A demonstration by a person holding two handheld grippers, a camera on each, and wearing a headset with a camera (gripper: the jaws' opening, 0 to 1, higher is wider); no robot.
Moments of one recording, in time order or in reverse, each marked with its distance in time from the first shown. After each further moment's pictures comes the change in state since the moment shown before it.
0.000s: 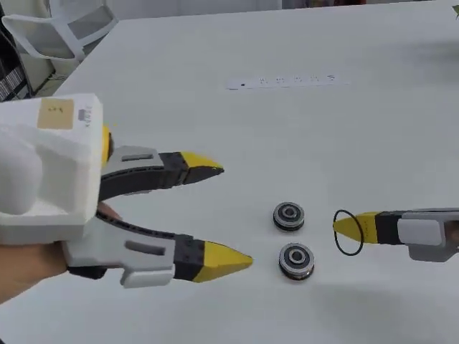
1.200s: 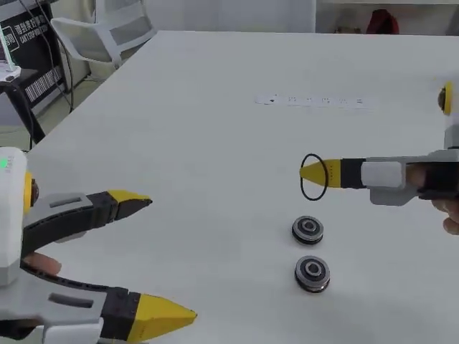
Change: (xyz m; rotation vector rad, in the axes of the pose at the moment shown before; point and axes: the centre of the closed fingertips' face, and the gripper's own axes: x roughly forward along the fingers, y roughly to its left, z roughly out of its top) left arm -0.053 -0.015 -0.055 -0.249 0.017 0.155; right arm 0.048 0.057 0.067 -0.184 -0.016 0.110
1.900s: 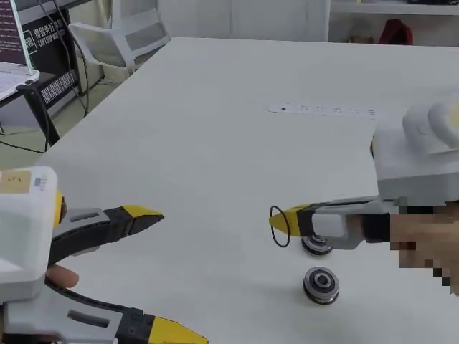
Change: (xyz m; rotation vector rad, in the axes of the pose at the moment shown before) left arm 0.004 0.000 -0.010 -0.011 0.028 -0.007; right arm 0.047 -0.012 -0.064 -0.039 0.174 -0.050
